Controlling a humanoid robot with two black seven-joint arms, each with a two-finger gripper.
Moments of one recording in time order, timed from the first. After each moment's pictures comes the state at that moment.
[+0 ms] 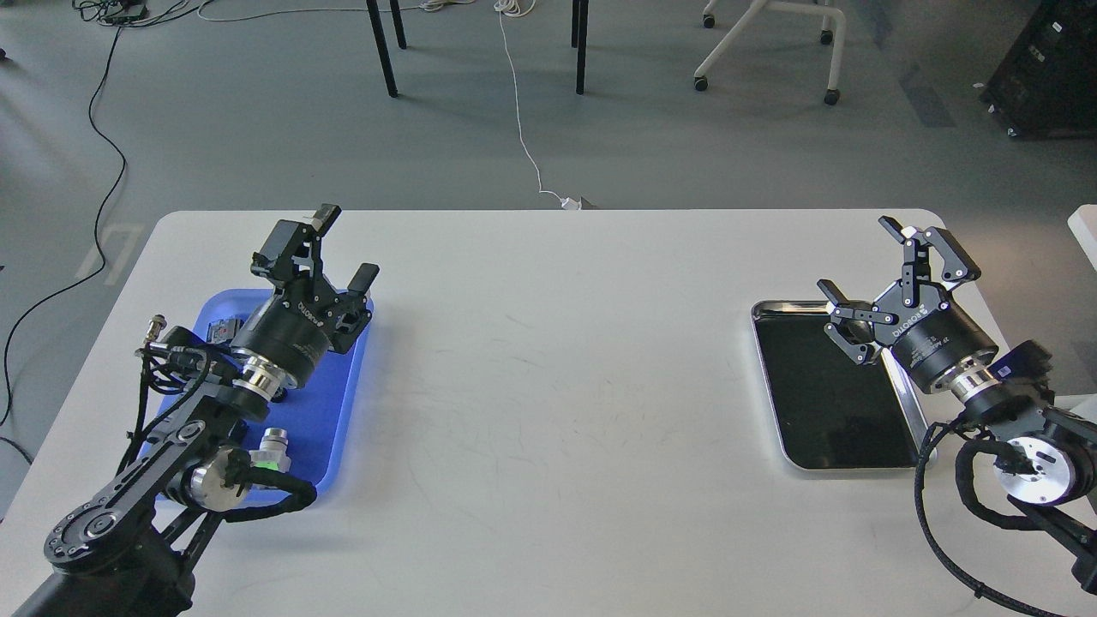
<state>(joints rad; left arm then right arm) -0.21 0.25 -1.15 -1.20 0.77 -0.21 -0.36 0.43 -0.64 0.58 1.04 -0.02 0.41 0.49</state>
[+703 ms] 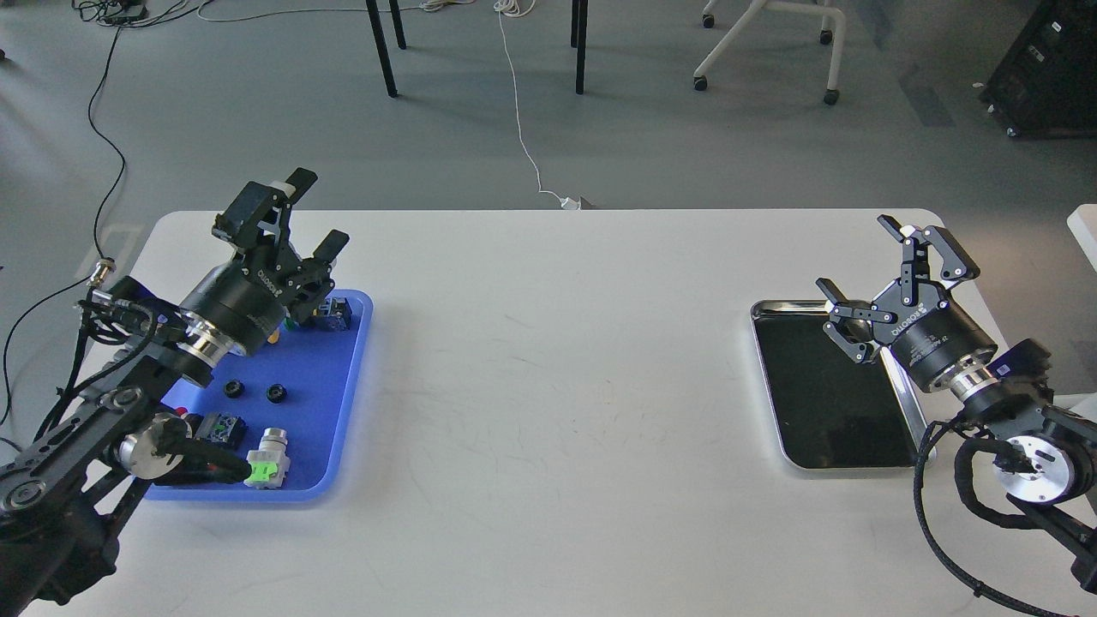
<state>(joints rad) -0.30 0.48 -1.12 -1.22 0.83 -0.32 -0.41 0.44 -0.64 0.58 1.04 -0.02 0.41 0.49</state>
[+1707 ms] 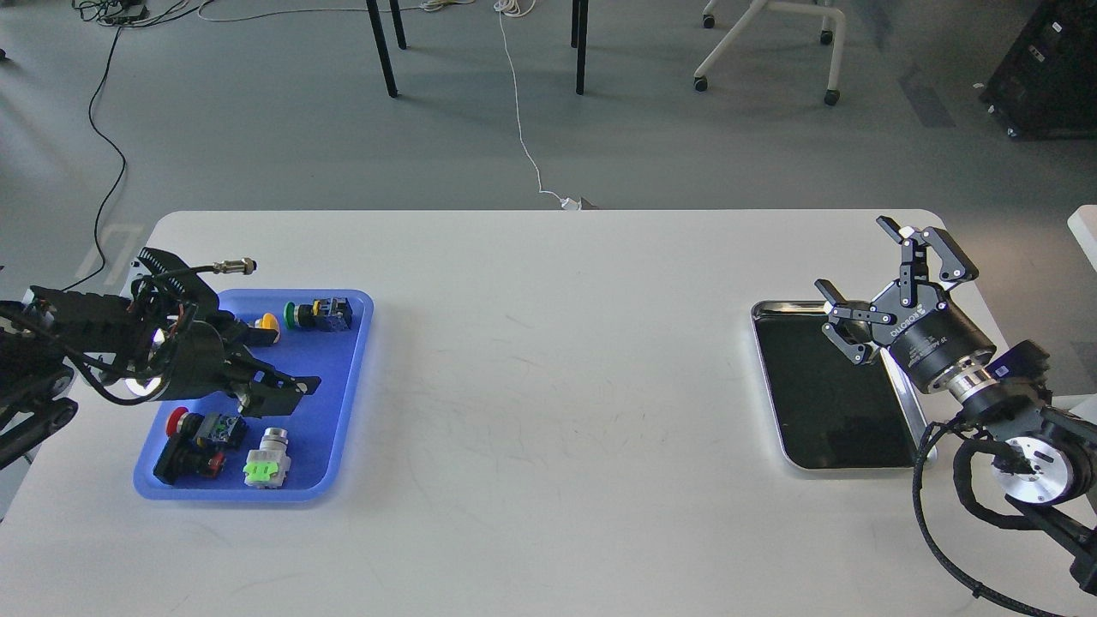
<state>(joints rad) -0.66 0.83 -0.52 -1.18 2.18 -0.38 -0.49 0.43 -0.64 0.58 1.04 -0.02 0.41 0.49</state>
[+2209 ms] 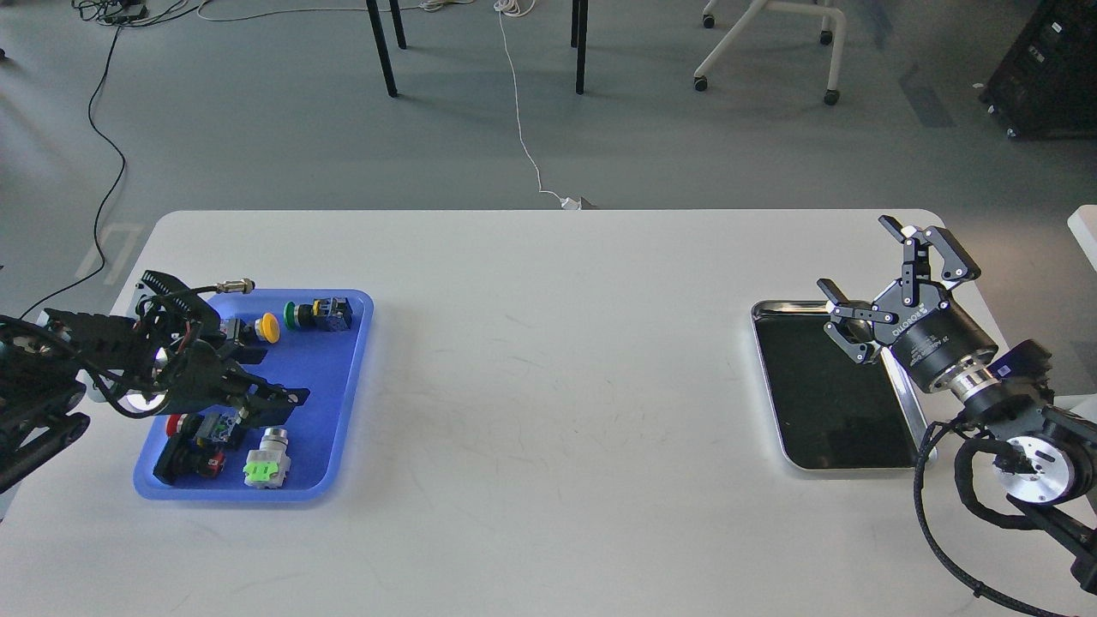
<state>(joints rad) -0.66 0.76 -0.46 -1.03 2.18 -0.33 -0.49 0.43 -0.64 0.58 1.04 -0.02 0.41 0.49</state>
